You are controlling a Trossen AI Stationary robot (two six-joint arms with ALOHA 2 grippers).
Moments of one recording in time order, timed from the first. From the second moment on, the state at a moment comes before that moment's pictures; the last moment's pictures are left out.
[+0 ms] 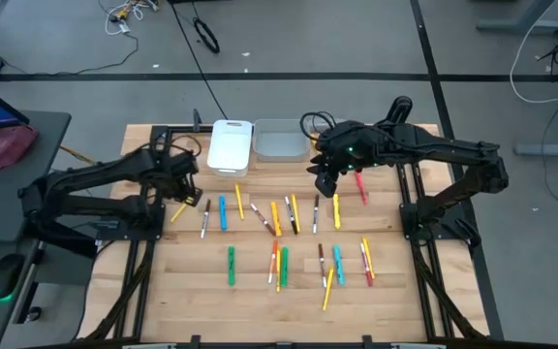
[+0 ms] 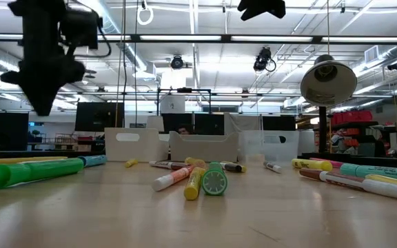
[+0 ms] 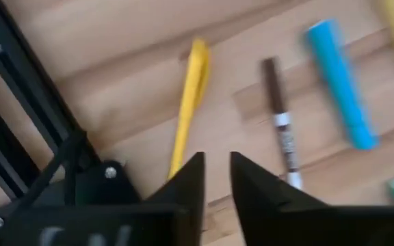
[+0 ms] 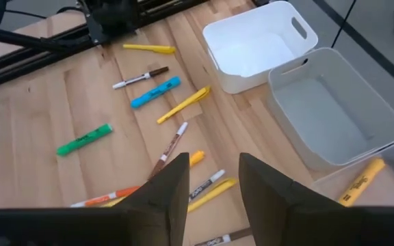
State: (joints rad) left arm 0.41 0.99 0.70 -1.16 -0.02 -0.76; right arm -0.08 1.44 1.63 -0.96 0.13 0.29
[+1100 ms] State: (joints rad) left arm 0.32 1.02 0.57 -1.03 0.04 -0.82; right arm -0.08 1.42 1.63 -0.91 0.17 0.28
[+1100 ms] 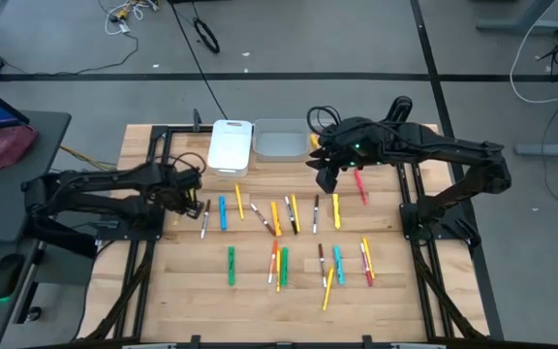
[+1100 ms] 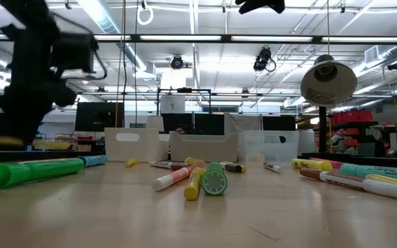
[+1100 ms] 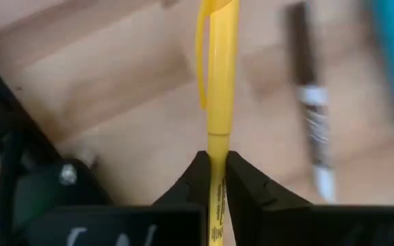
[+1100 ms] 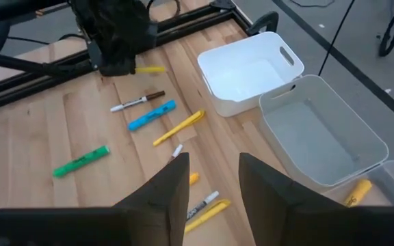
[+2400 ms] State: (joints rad) left arm 0.79 1.75 1.06 -0.50 0.01 -0.61; right arm -0.01 1.37 1.63 -1.03 0.20 0.41
